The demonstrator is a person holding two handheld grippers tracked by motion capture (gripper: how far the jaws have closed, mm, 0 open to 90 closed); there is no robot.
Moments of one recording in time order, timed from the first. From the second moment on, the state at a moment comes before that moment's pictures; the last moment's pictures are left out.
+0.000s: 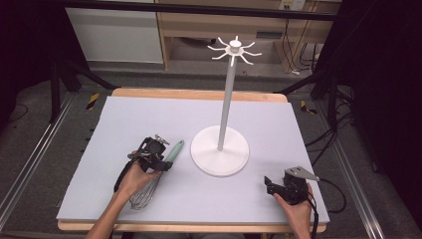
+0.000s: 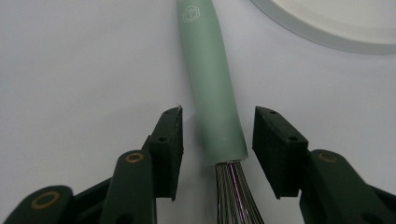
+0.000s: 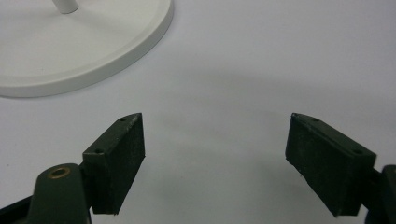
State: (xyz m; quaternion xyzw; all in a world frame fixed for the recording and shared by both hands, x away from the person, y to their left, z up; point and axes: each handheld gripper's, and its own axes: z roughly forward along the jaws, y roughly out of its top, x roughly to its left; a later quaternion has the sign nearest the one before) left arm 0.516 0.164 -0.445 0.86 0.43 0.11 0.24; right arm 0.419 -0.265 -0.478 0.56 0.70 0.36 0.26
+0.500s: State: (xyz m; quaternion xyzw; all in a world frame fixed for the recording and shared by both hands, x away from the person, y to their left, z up) left arm 0.519 0.160 -0.448 0.87 0.43 0.10 0.22; right arm 0.419 -0.265 -0.478 0.56 0.70 0.36 0.26
